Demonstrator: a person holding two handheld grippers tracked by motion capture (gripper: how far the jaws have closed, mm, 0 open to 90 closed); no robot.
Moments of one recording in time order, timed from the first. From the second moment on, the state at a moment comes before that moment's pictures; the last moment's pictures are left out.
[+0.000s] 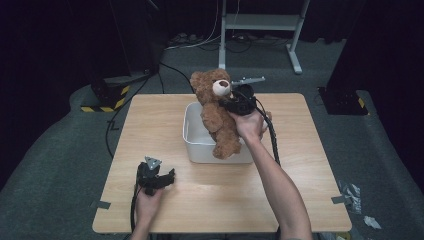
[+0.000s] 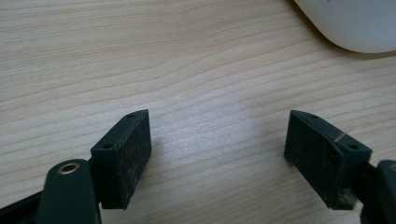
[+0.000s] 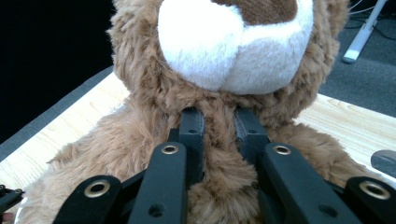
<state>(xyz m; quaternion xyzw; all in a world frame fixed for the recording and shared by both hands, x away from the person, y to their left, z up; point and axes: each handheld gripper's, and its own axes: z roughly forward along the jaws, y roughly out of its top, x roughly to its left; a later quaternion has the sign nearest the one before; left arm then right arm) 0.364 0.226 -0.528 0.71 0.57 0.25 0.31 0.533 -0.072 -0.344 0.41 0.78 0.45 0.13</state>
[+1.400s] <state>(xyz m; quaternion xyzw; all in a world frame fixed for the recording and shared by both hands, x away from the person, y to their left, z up) 0.364 0.226 -0.528 0.71 0.57 0.25 0.31 0.531 -0.081 -0.355 0.42 0.78 0.45 0.11</state>
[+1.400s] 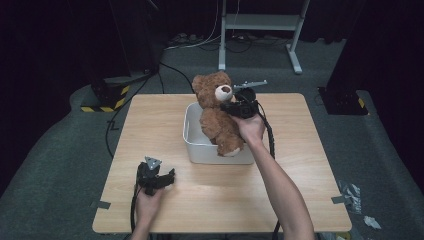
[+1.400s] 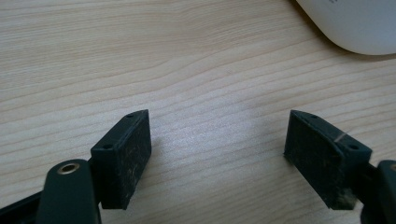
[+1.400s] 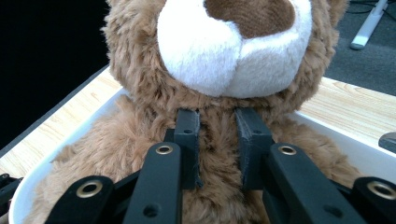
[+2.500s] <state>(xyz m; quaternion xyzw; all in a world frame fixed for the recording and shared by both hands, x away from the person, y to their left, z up) 0.364 0.226 -0.527 0.71 0.57 0.25 0.31 0.514 -0.104 -0.368 0.40 0.78 0.46 0.10</state>
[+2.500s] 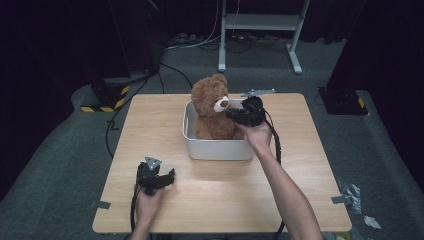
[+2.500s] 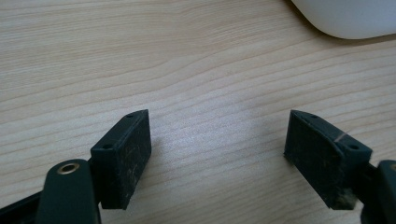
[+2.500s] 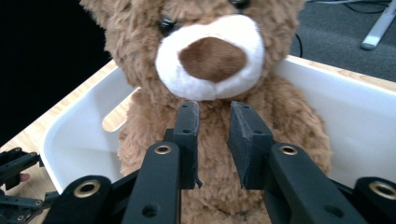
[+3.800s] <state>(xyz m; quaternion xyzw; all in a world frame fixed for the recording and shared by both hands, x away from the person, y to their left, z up) 0.365 0.227 -0.527 0.71 0.57 0.25 0.31 0.489 -0.145 -0.355 0.42 0.74 0.51 0.12</state>
